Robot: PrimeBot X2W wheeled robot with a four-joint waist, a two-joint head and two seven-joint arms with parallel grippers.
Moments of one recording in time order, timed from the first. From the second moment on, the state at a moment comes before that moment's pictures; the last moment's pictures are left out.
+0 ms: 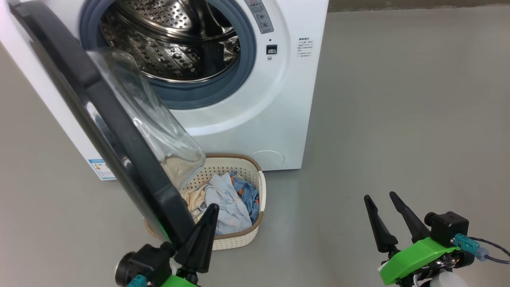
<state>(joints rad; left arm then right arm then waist) -0.05 0.06 -0.39 0.01 -0.33 -0.12 -0.23 -0.16 -0.16 0.13 0.37 0.40 0.13 -0.25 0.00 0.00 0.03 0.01</state>
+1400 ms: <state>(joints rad) -0.05 0.09 -0.25 0.15 -0.37 -0.07 -0.26 -0.16 -0.13 0.12 0.37 0.41 0.13 -0.25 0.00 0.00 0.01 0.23</state>
